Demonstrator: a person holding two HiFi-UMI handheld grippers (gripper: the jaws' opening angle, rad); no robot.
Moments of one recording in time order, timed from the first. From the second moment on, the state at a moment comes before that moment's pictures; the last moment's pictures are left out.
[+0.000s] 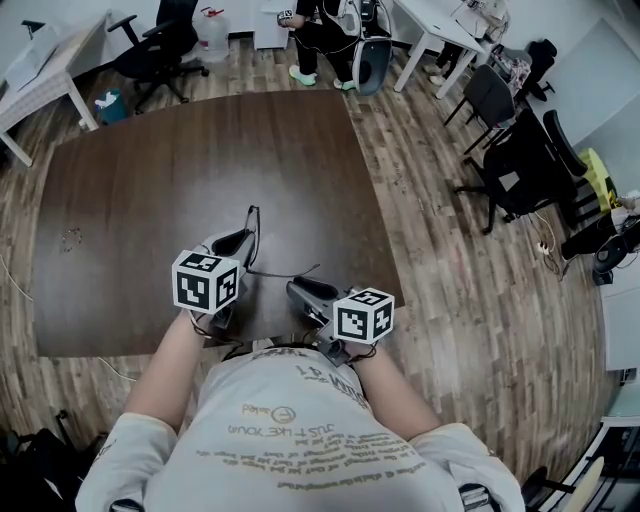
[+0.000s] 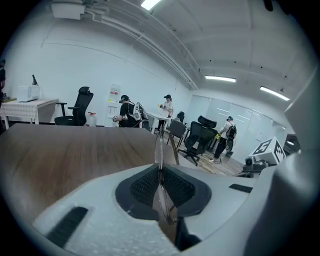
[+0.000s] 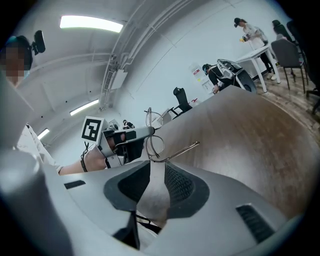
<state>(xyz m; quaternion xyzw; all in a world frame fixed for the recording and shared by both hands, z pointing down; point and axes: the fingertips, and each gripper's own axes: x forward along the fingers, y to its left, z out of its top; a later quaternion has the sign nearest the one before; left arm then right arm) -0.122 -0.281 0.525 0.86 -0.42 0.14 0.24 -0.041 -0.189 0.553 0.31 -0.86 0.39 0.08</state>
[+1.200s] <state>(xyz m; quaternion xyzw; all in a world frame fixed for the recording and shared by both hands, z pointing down) -0.067 -0.239 0.533 0.92 -0.30 0.25 0.07 -0.045 -0.208 0.532 0.32 -0.88 0.36 0.07</state>
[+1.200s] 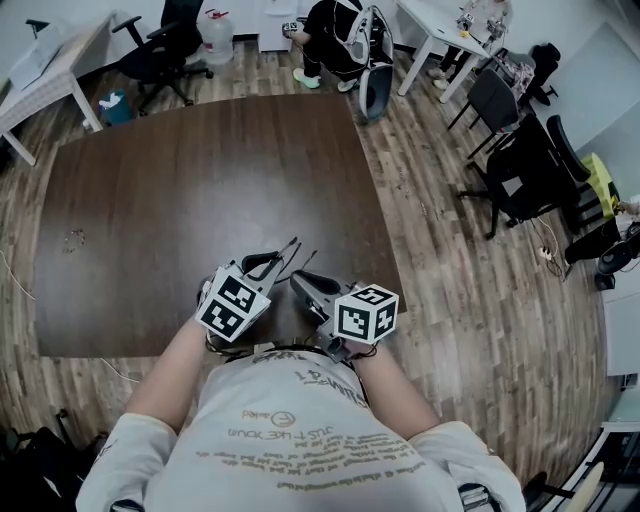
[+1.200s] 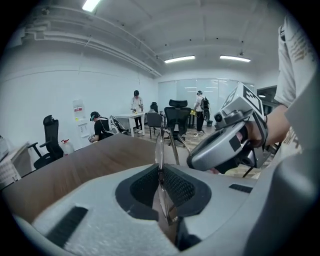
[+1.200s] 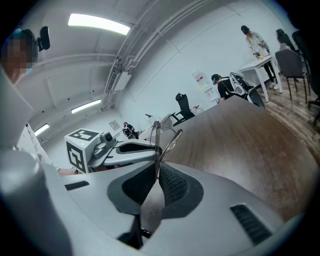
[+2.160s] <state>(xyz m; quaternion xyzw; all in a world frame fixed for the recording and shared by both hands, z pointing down) -0.108 -0.238 0.556 0.89 -0.34 0.32 0.00 -0.070 -0.204 0.541 0.32 -0.88 0.34 0.09</state>
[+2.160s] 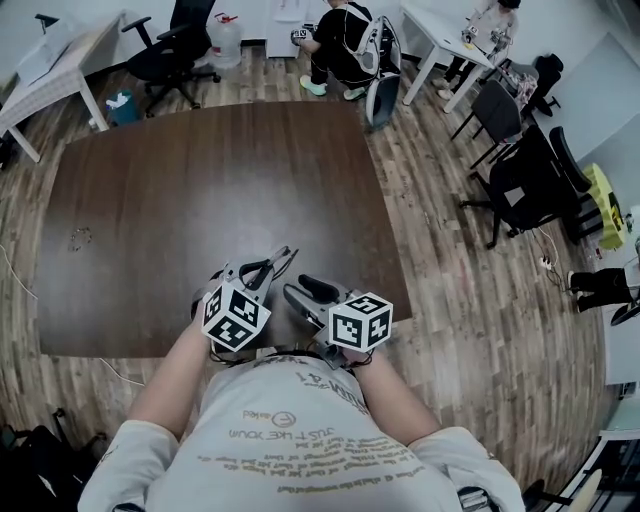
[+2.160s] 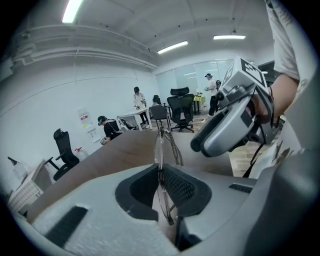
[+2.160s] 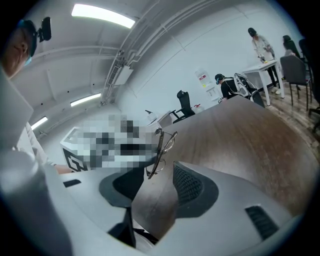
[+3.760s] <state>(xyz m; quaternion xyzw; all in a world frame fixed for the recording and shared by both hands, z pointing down) -0.122 -0.305 0.683 0.65 -0.35 0.60 -0.31 0.016 -0.189 0.555 0.39 -0.83 0.39 0.07</state>
